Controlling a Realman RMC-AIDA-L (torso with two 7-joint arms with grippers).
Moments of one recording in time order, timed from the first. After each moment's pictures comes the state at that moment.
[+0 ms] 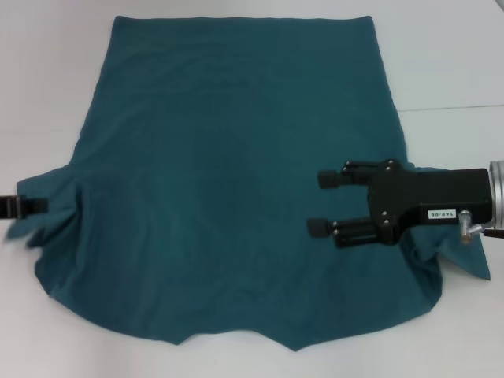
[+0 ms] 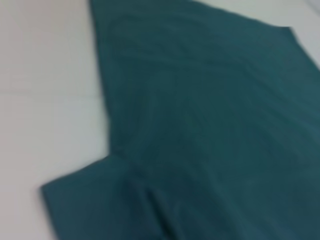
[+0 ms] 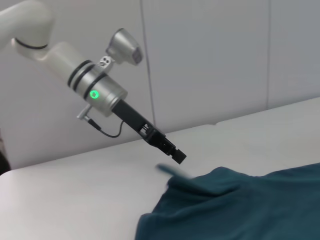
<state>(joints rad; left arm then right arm) -0.54 -2.03 0.70 1.01 2.37 1.28 -2.28 0.56 2.09 -0.74 -0.92 -1.99 -1.66 1.49</state>
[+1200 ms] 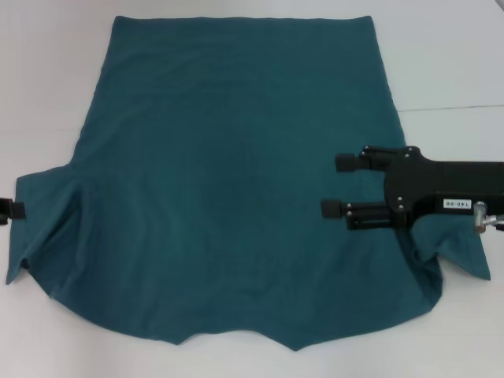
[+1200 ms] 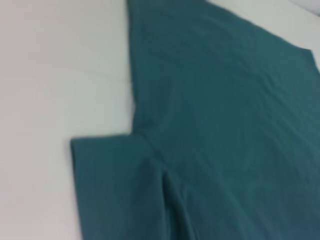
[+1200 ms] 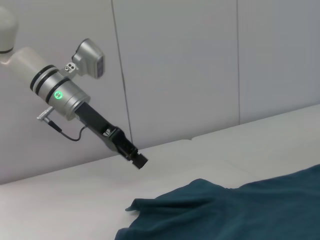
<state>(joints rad) -0.49 -1.98 0.72 1.10 2.36 1.41 -2.57 0.51 2.09 -0.74 -0.94 -1.91 -1.63 1.48</state>
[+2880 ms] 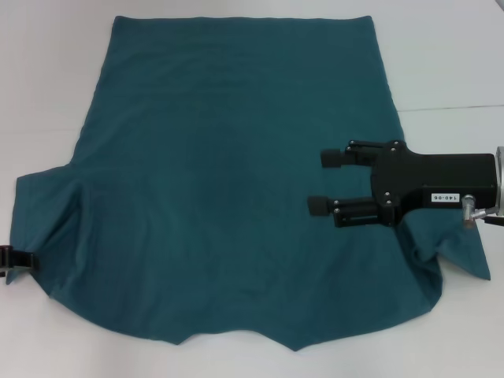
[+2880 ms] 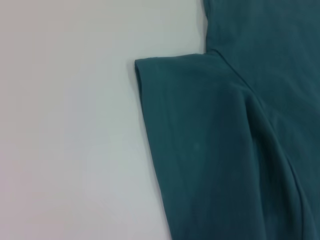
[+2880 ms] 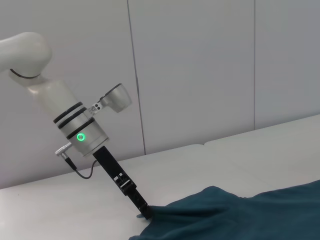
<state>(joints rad) -0.54 -2.06 0.76 0.99 2.67 1.23 -2.58 0.54 2.09 -0.76 -0.95 -1.91 -1.64 1.50</state>
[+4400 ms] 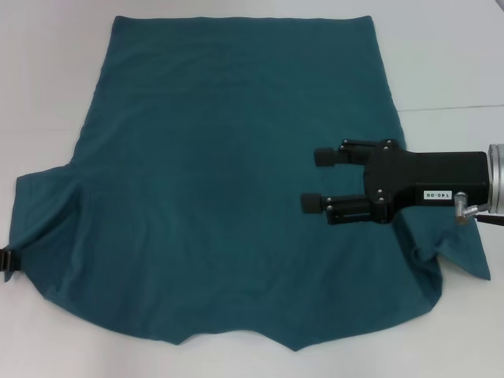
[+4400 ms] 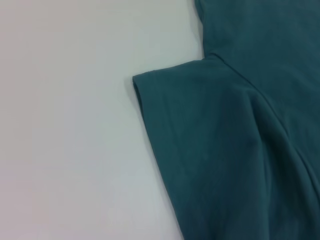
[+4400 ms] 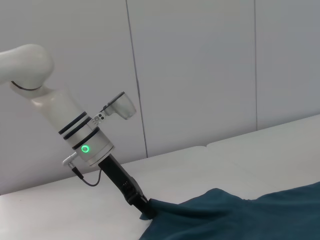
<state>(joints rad) -0.54 -2.07 0.80 0.95 2.70 1.12 -2.46 0.55 2.10 -0.76 -0.94 -1.91 -1.63 1.52</state>
